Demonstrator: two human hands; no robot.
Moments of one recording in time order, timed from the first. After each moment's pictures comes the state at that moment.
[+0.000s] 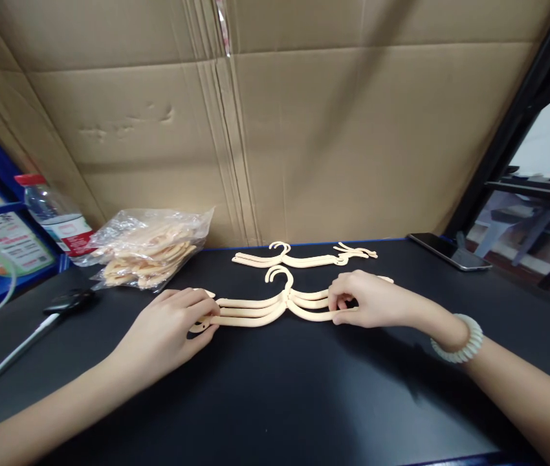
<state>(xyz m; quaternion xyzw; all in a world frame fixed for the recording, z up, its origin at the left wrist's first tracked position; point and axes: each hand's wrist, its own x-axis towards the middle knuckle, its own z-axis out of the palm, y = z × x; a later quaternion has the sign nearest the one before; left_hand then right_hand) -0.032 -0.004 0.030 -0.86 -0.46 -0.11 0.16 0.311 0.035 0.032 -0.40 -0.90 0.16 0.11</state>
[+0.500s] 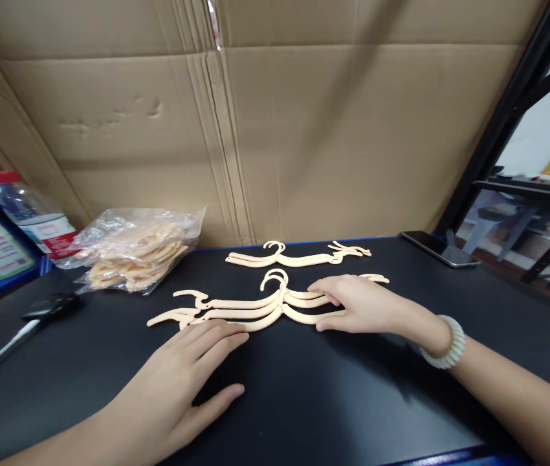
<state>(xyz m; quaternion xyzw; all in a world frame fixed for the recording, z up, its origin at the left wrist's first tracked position) 0.000 -0.046 0.023 -0.92 -0.36 -0.16 0.03 0.300 0.027 0.031 -0.44 -0.88 0.14 0.11</state>
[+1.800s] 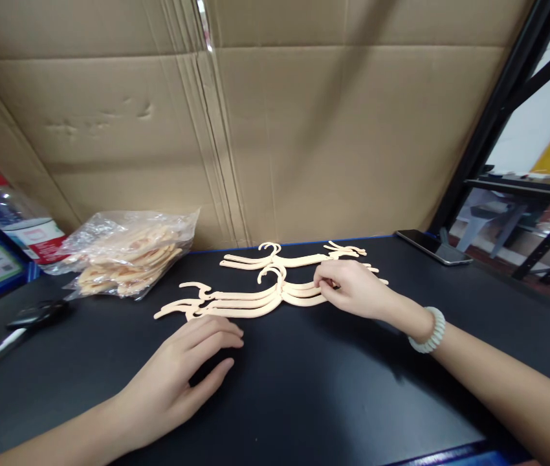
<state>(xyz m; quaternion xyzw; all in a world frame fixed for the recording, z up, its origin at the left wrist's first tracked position) -0.006 -0.024 0.006 -0.91 -0.34 -0.22 -0.07 0.305 0.044 0.023 -0.40 -0.88 0.02 0.25</state>
